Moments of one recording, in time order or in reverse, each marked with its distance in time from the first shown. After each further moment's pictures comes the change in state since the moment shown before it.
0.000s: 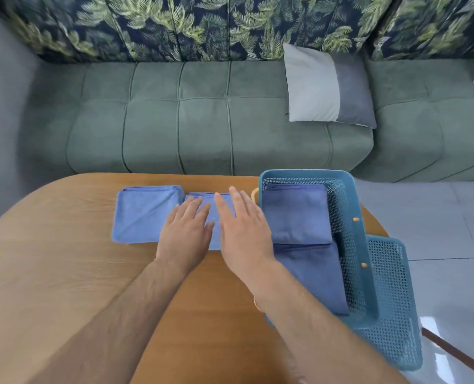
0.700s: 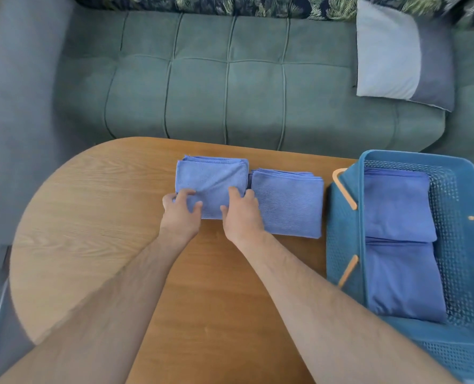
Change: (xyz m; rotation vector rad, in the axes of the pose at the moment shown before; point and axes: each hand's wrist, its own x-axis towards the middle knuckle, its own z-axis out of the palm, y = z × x) left_hand -0.039 -0.171 0.051 -0.647 -0.265 -0.747; right_hand 0.065 -0.131 0.131 0.286 -0.390 0.300
